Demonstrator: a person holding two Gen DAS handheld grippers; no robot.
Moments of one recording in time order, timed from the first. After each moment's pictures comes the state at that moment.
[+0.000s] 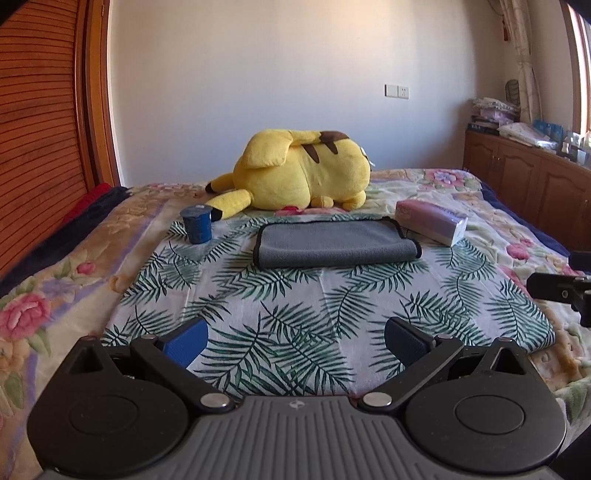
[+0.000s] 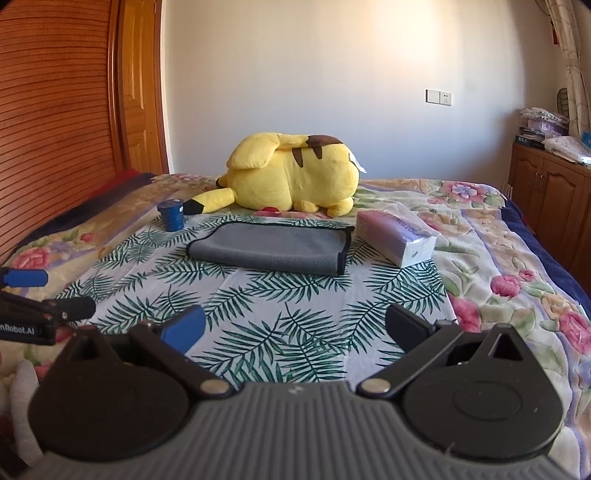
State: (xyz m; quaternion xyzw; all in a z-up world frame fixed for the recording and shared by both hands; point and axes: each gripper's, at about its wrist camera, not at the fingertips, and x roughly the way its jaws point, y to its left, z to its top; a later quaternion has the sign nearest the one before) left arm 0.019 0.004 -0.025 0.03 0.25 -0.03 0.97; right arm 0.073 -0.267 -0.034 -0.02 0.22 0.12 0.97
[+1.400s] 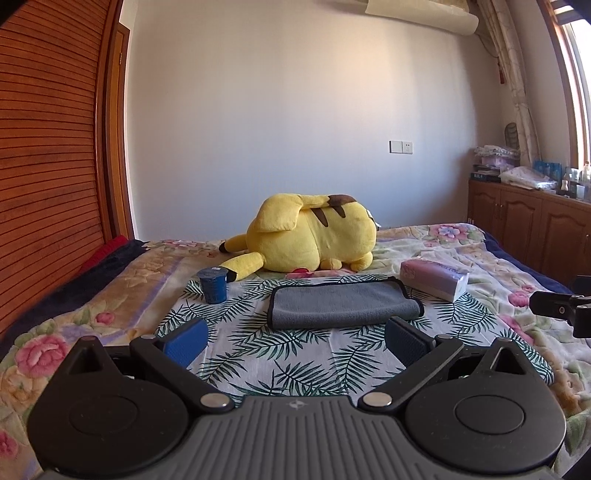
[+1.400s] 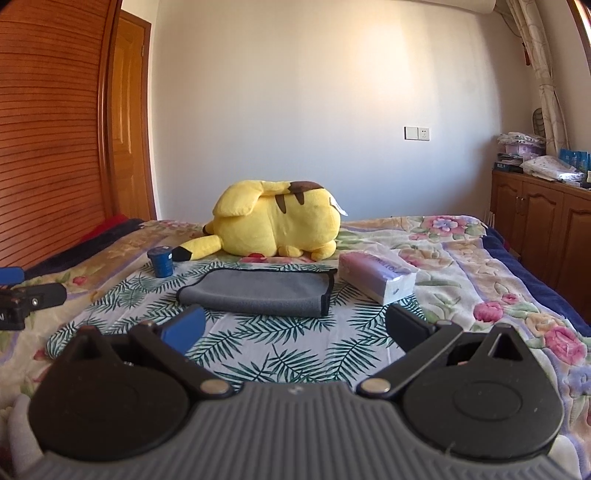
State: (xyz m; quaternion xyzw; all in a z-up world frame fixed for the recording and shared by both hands) left arm -0.004 0.006 0.003 0.03 0.15 -0.01 0.99; right arm 0.058 -0.280 -0.025 0.01 0.15 0.10 0.98
